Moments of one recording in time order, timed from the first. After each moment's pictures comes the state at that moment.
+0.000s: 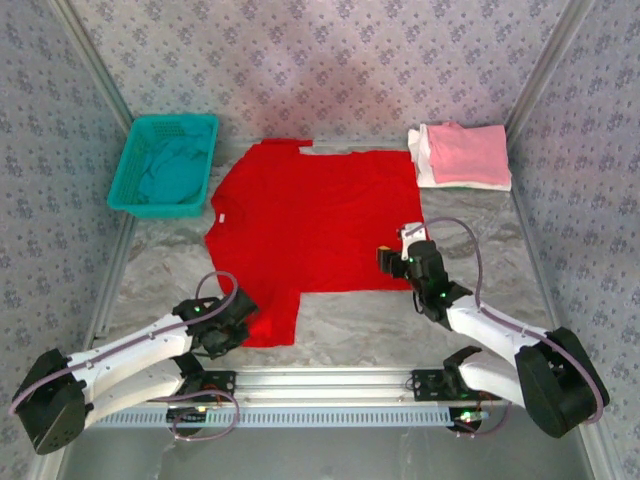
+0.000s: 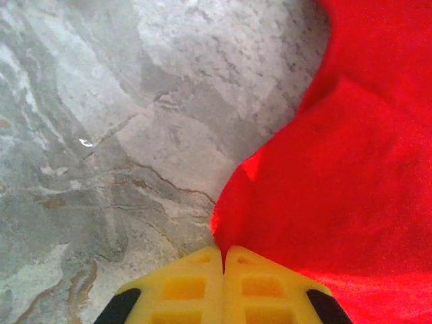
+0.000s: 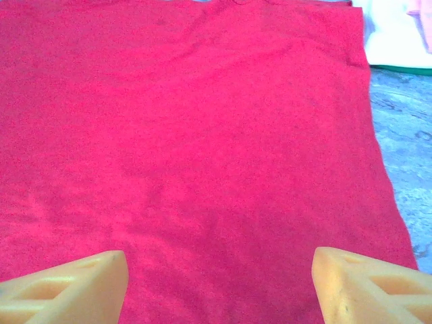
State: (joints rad) left arm -0.86 0.90 0.40 -0.89 -0.14 -1.31; right arm 0.47 1.10 0.37 0.24 0.22 0.17
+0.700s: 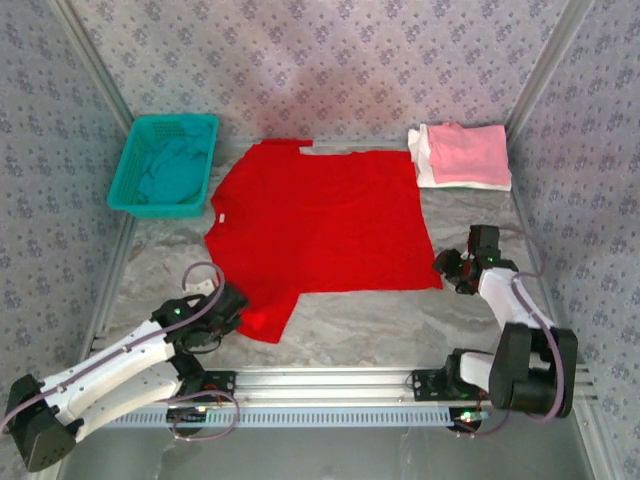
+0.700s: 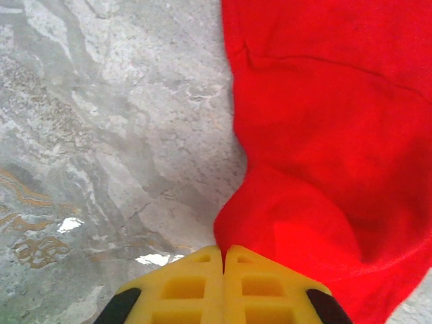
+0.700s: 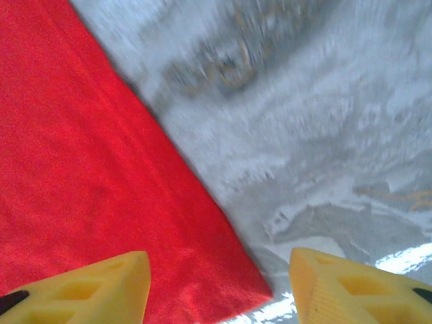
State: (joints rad) left arm -0.85 0.75 0.49 -0.99 -0.35 -1.27; right arm -0.14 1.22 0.60 -0.49 -0.16 0.50
